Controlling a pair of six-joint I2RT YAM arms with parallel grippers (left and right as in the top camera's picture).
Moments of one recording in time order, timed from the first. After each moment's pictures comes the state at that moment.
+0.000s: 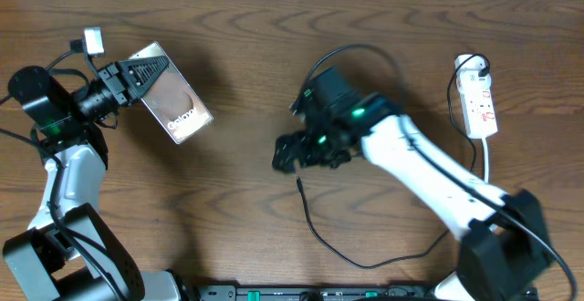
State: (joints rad) left arm 0.46 1.58 0.89 0.60 1.41 -0.96; right arm 0.67 1.76 1.33 -0.88 -0.40 0.42
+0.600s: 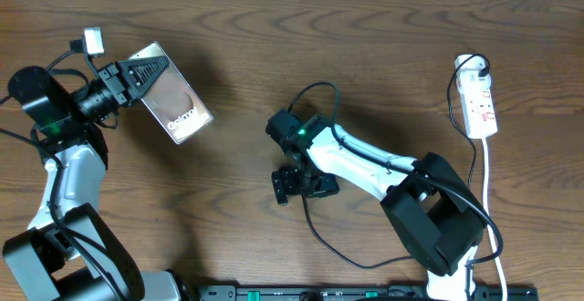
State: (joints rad) left arm 0.46 1.58 0.89 0.60 1.41 -0.96; right arm 0.80 2.01 1.33 -0.94 -0.25 0.58
